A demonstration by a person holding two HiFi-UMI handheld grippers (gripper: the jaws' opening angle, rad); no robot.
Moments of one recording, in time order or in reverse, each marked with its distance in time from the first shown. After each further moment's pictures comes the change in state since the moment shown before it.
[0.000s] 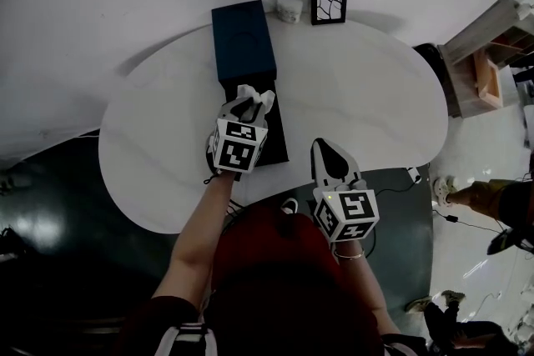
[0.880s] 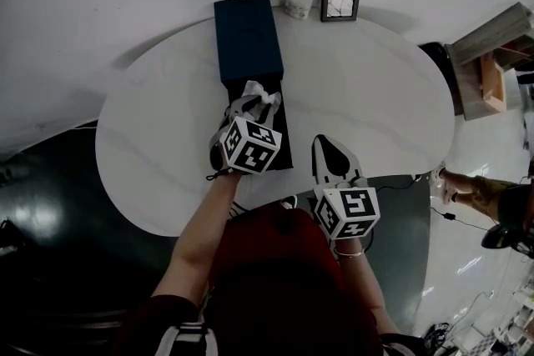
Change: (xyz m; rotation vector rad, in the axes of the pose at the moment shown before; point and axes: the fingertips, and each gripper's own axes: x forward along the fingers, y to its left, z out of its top) left arm 0.031 0.001 -0.010 0.172 0.109 -0.004; right arm 0.036 -0.004 -0.003 0.006 0.047 0.000
